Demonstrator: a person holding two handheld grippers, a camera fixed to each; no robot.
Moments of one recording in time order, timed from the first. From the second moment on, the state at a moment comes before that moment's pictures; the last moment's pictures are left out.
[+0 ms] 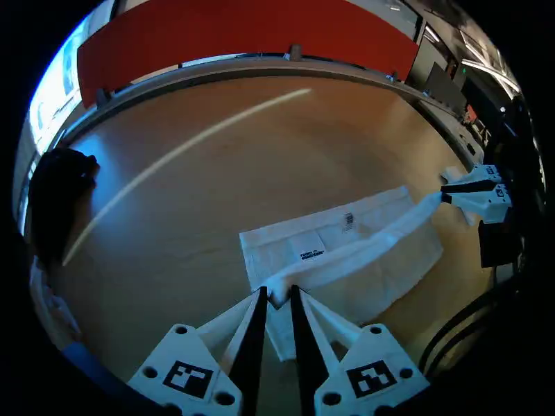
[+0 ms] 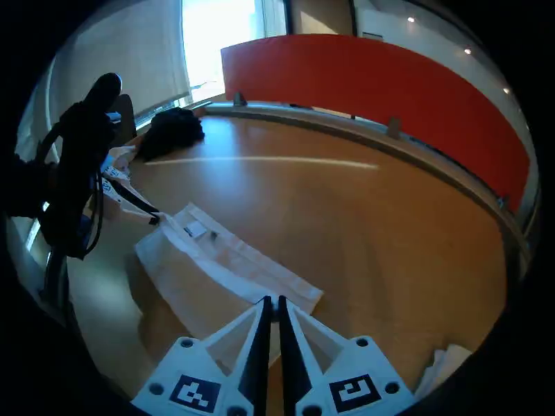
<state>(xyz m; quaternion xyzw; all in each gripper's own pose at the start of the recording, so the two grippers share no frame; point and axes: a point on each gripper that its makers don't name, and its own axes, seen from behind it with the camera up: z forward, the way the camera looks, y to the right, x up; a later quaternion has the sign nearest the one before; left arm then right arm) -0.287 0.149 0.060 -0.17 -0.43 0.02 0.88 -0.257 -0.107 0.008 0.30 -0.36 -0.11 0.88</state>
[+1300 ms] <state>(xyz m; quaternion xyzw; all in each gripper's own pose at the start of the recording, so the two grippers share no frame) -0.277 0.118 0.045 -0.13 -0.41 0.03 0.90 -0.246 -0.088 0.000 0.26 -0.34 -0.12 0.89</state>
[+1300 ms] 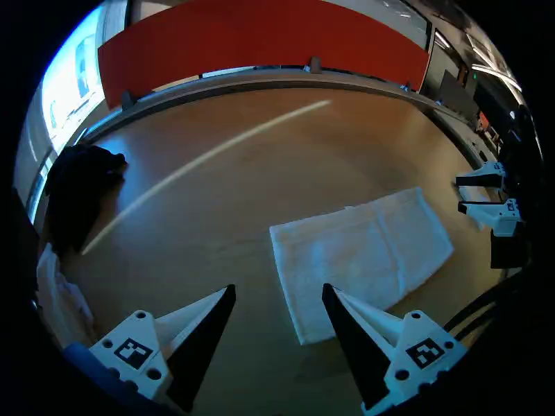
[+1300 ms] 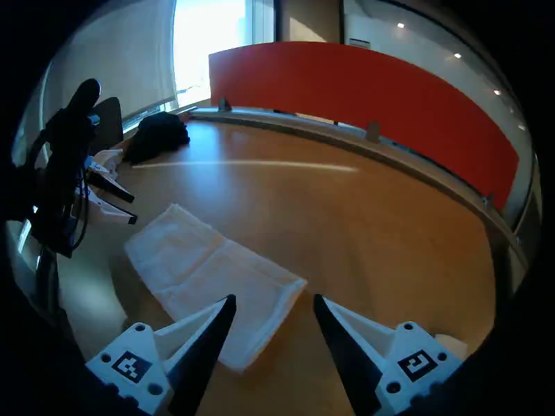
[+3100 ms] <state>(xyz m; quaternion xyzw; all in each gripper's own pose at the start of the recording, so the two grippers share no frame) -0.283 0.048 -0.070 -0.03 -0.40 -0.03 0.92 -0.286 -0.092 -0.056 0.35 -0.39 -0.19 0.83</state>
